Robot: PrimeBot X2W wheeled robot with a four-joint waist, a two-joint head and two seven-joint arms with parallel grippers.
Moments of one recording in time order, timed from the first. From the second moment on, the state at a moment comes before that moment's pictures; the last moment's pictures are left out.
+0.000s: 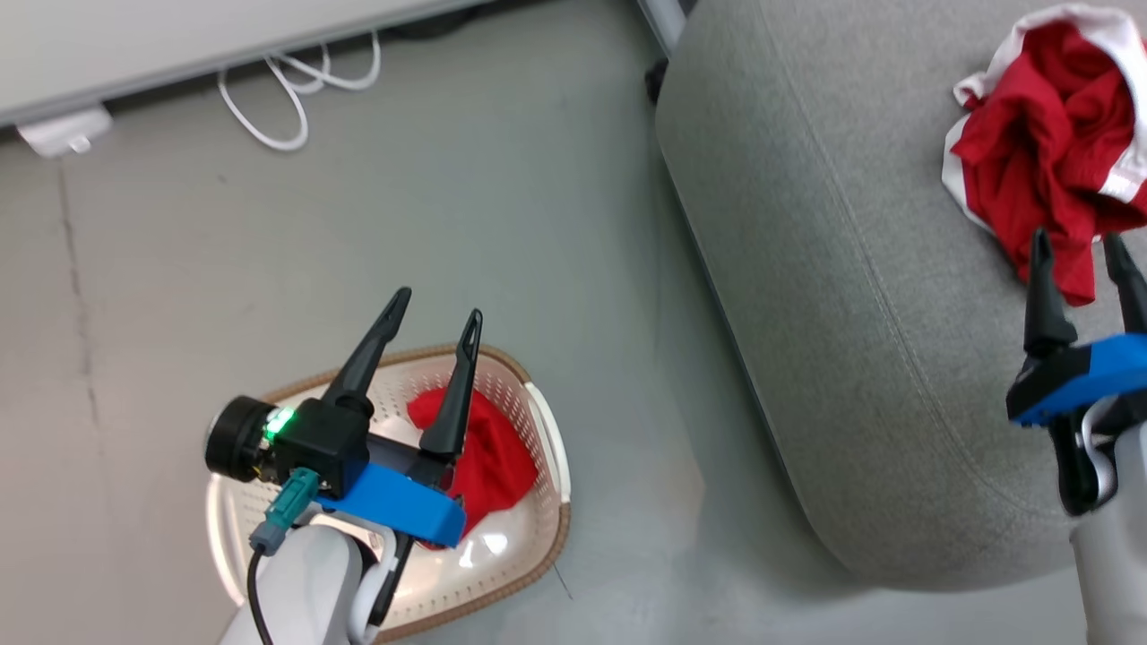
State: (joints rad) left arm -0.31 0.18 -0.37 0.24 -0.23 -0.11 -0.26; right arm -0.58 -0.22 -0.21 0.70 0.12 0.13 -0.26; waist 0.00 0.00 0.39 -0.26
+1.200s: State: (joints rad) left arm -0.07 0.06 -0.02 0.42 -0.23 -0.12 -0.26; right arm -0.03 -0.07 -0.05 0.18 0.08 0.13 -0.15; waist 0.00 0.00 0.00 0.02
